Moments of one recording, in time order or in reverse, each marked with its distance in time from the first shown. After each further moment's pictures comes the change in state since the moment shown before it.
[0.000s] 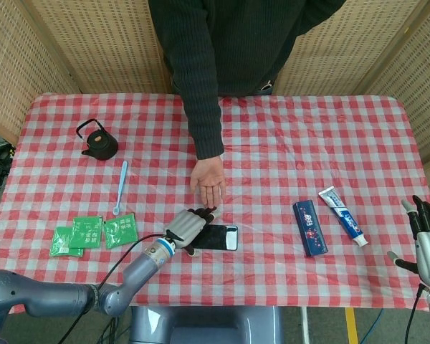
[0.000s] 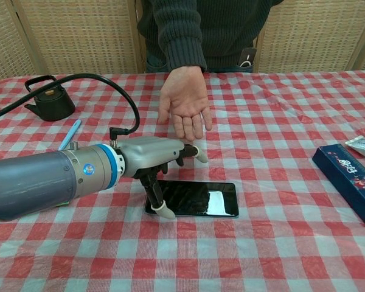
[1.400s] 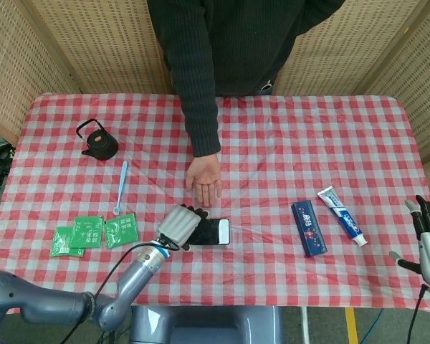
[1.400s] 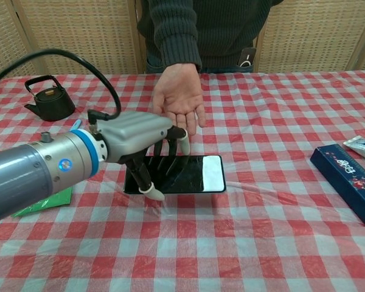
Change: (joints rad) left arm 0.025 0.047 0.071 -0.135 0.093 0.269 0.110; right arm -0.004 0.009 0.000 -0.004 -0.002 0.006 0.018
